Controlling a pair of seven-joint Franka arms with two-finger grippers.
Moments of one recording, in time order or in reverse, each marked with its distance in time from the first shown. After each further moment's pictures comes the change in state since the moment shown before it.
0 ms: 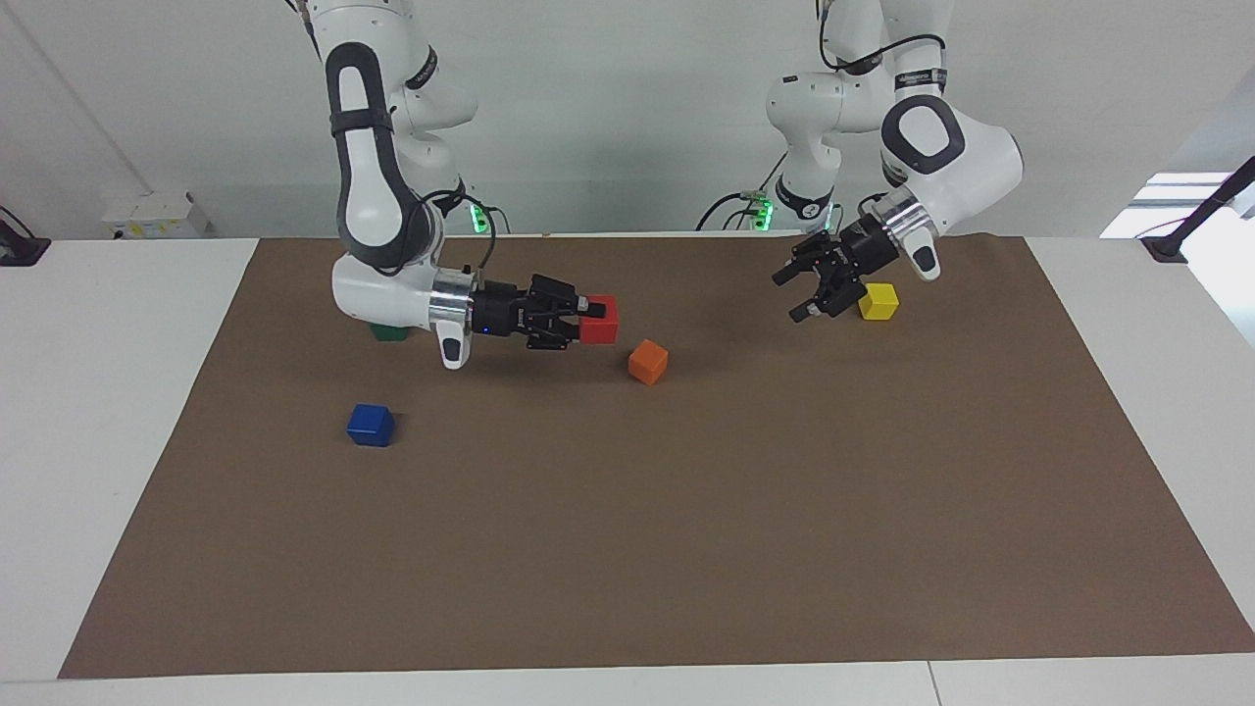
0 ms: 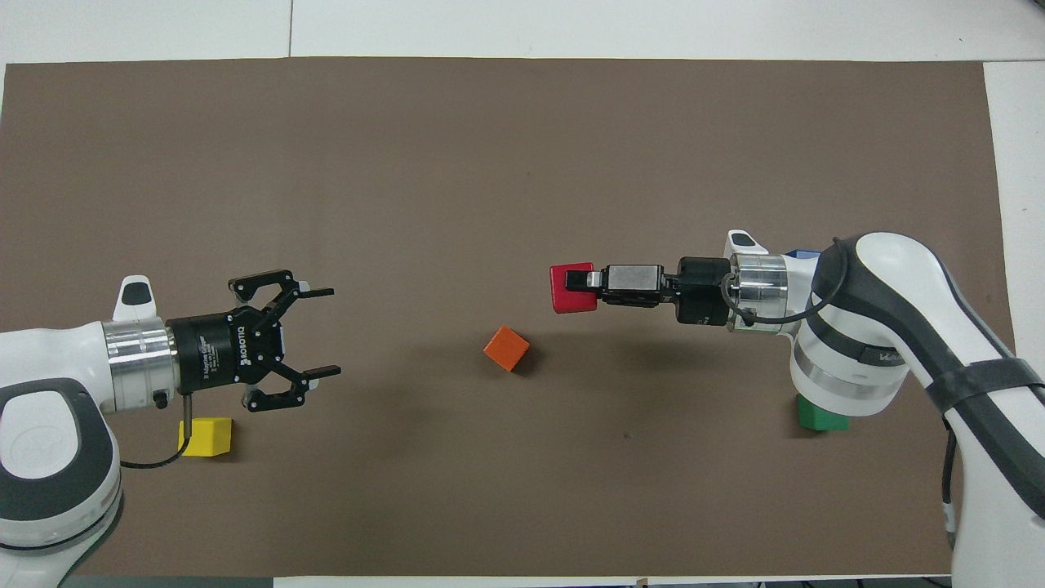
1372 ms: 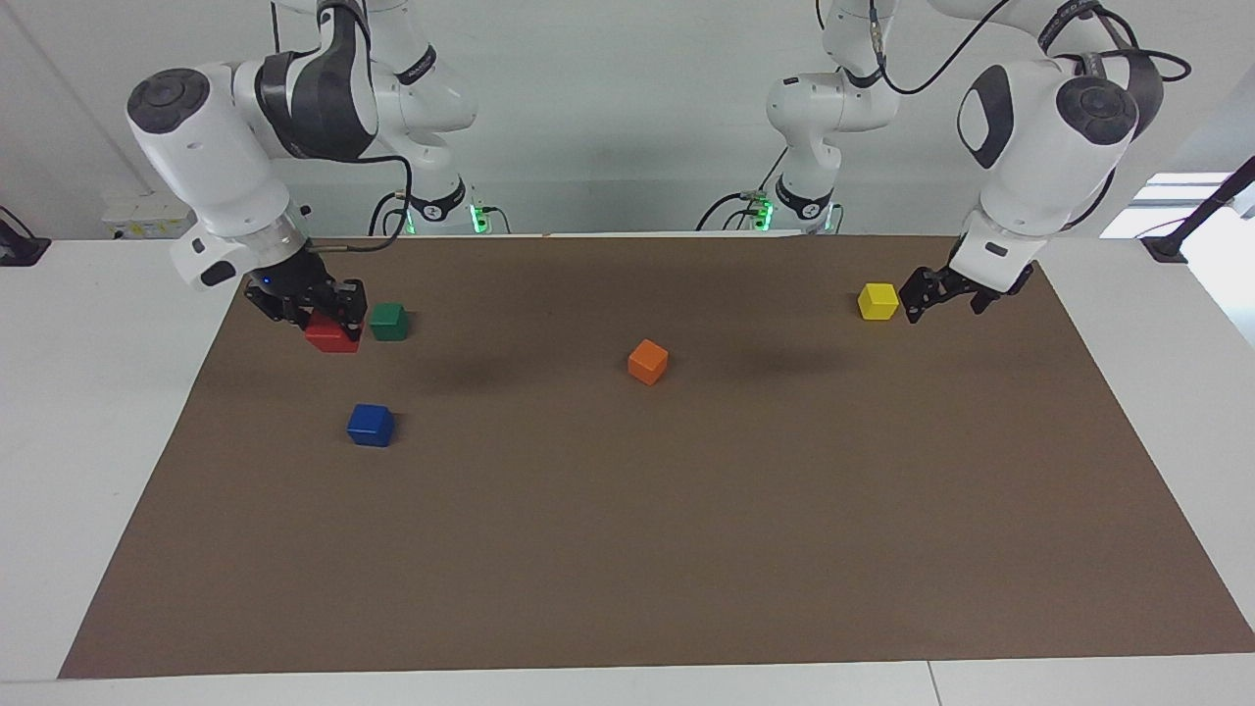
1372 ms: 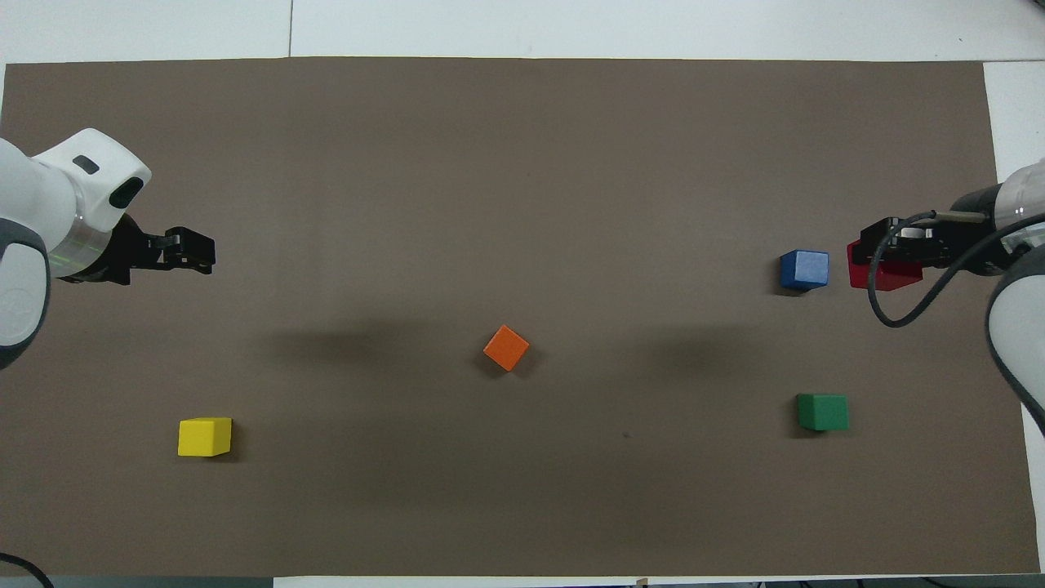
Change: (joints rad) left arm 0.043 0.256 -0.009 0.642 1.090 -0.458 0.776; right arm -0.213 -0.081 -0.007 0.325 -1.577 -0.059 0.753
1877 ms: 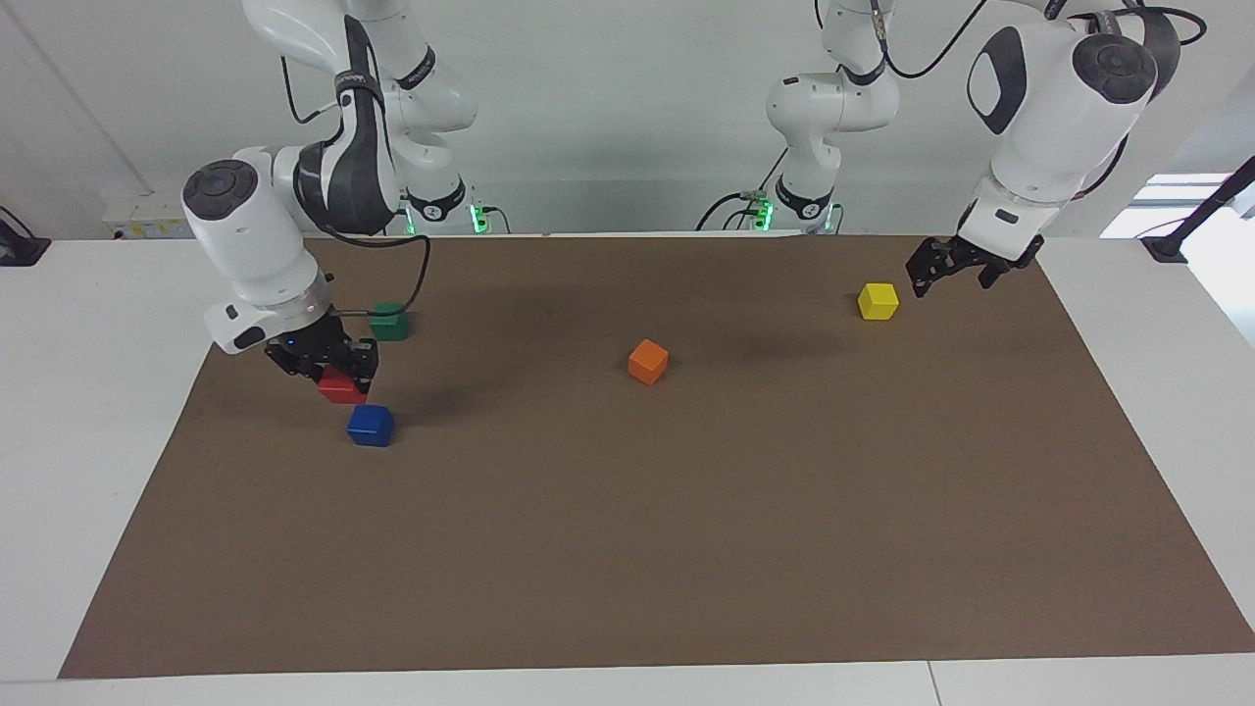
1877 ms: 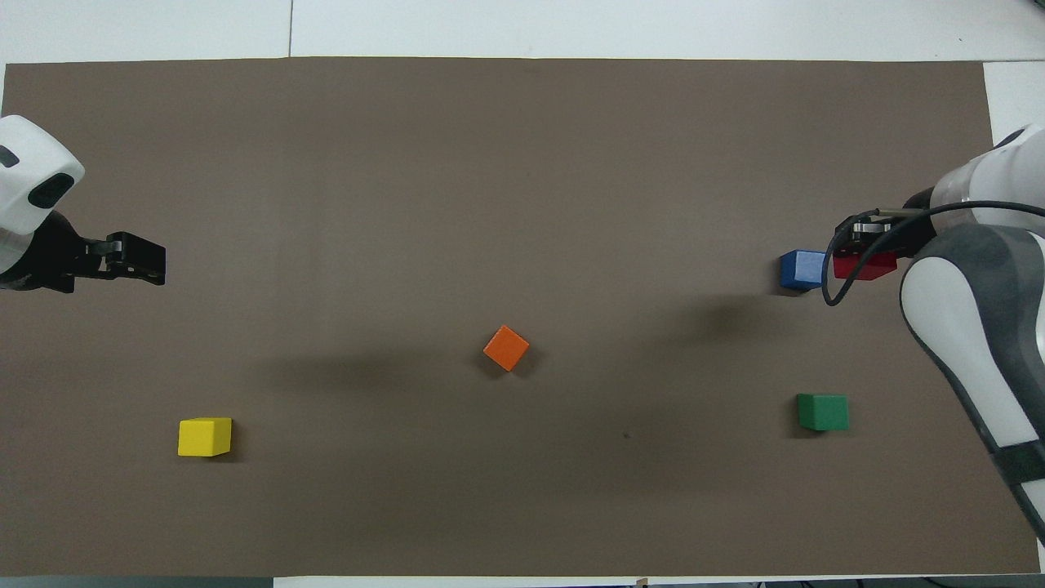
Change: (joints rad) left arm -0.002 -0.040 -0.008 -0.008 0.000 -0.071 0.003; right arm -0.001 0.073 0.001 -0.122 -0.035 0.246 0.000
